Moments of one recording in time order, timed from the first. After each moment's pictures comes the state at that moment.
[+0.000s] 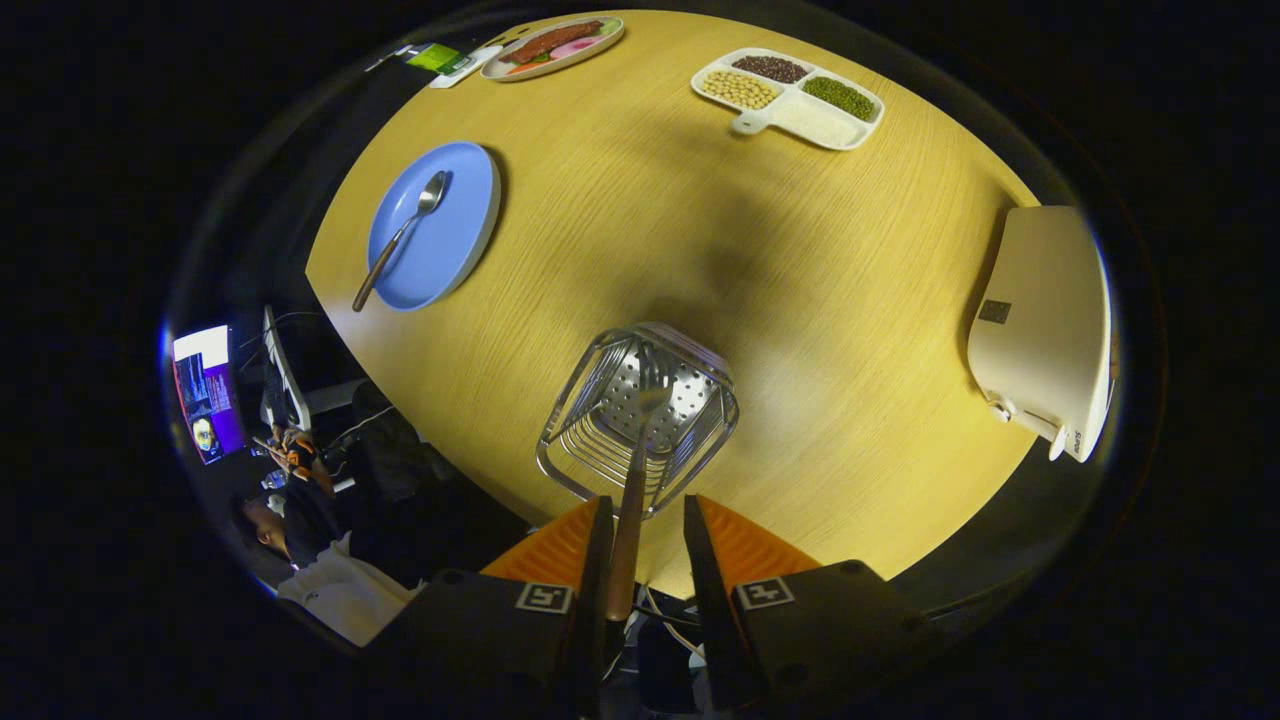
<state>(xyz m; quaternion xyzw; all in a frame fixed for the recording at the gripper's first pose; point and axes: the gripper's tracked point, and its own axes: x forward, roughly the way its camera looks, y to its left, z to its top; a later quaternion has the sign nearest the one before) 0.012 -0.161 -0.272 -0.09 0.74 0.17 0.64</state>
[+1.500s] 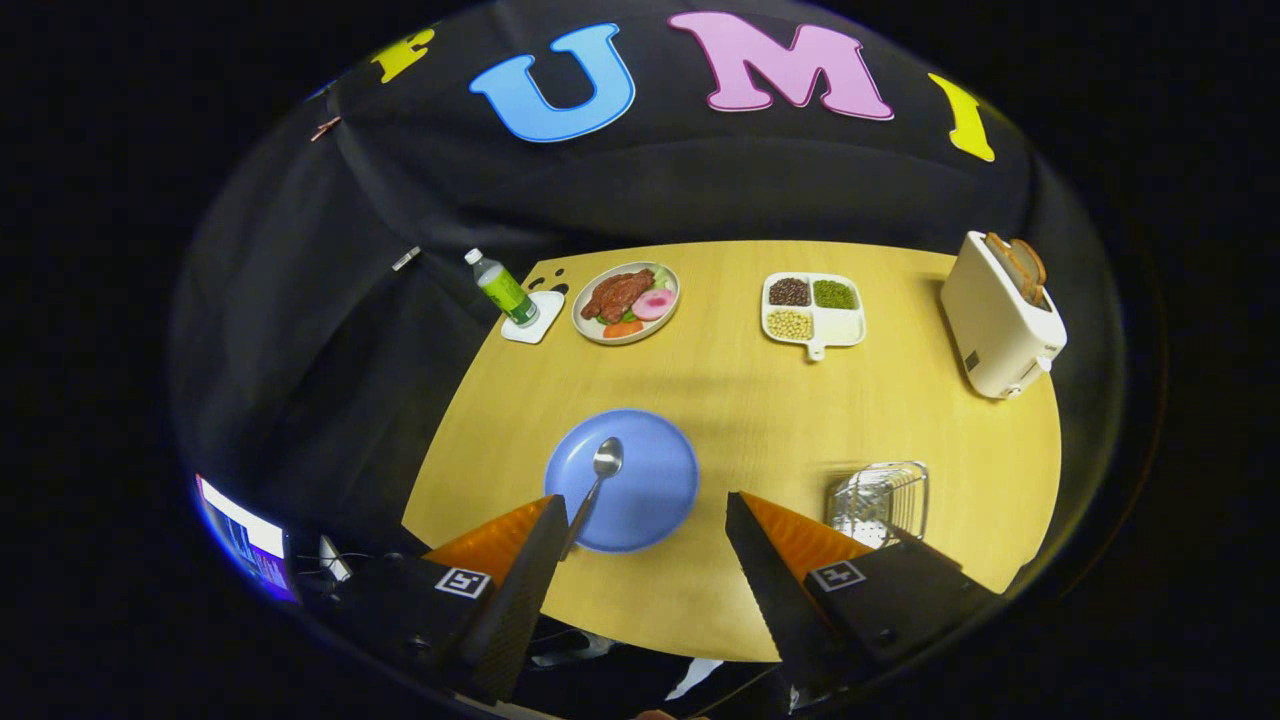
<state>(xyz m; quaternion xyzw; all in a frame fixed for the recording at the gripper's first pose) 0.054 0.082 -0.188 0.08 0.44 0.07 0.89</state>
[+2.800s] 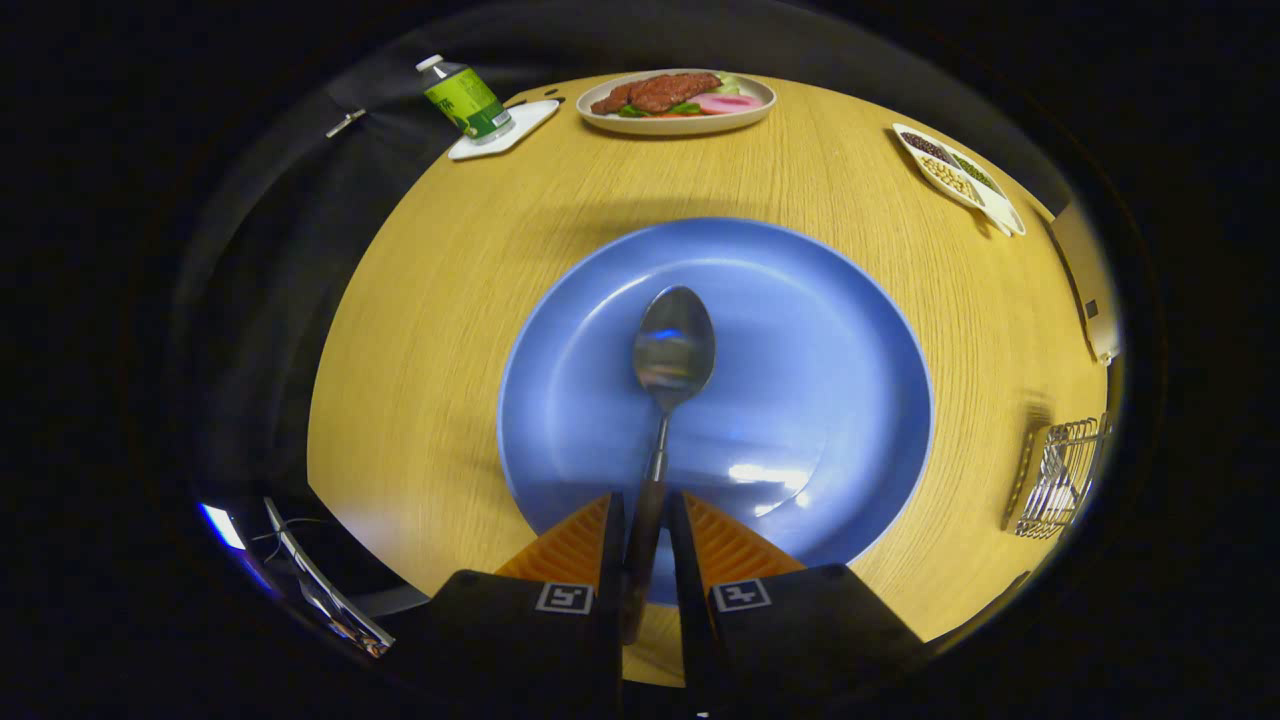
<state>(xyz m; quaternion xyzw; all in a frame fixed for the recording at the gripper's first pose) 0.069 0.171 -0.409 0.02 0.60 0.05 0.80</state>
